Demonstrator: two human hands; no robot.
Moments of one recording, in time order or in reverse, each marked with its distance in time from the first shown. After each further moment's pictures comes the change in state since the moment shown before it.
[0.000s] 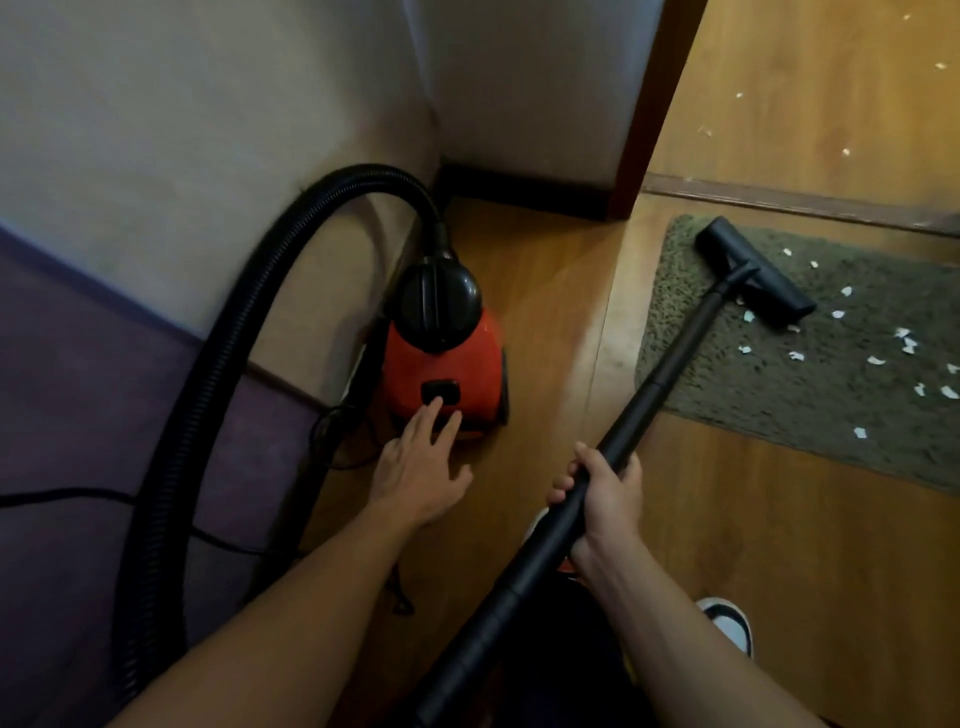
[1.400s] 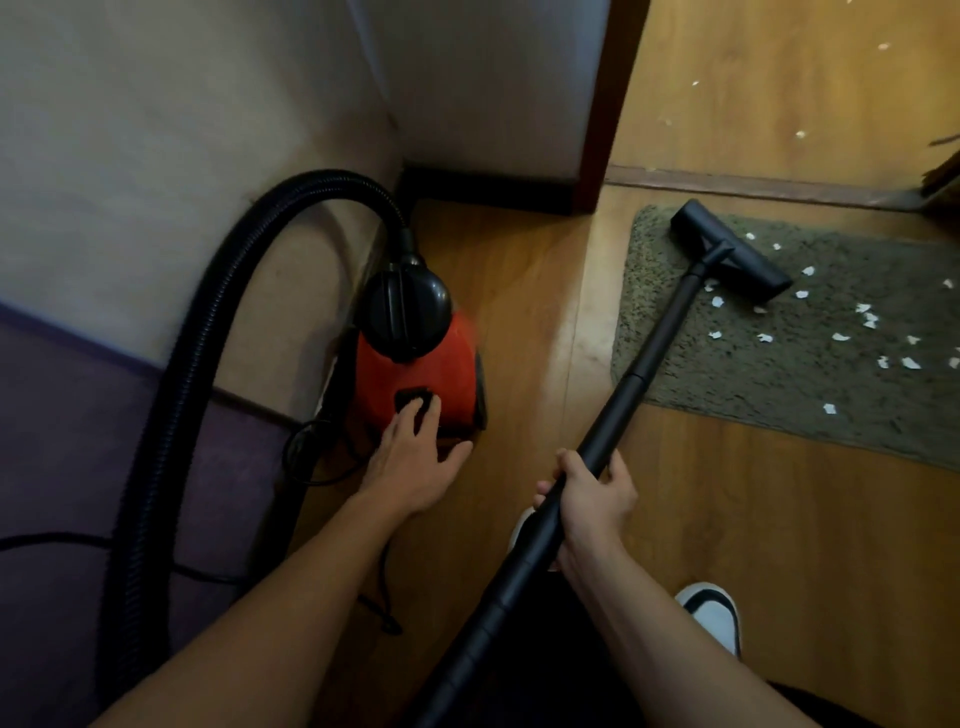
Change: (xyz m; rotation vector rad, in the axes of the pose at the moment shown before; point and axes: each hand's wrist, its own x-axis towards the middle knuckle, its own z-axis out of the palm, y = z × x) left_hand 0.012 0.020 -0.025 -0.239 -0.052 -0.047; right_hand -0.003 -0.005 0.000 -0.191 0.169 -0.102
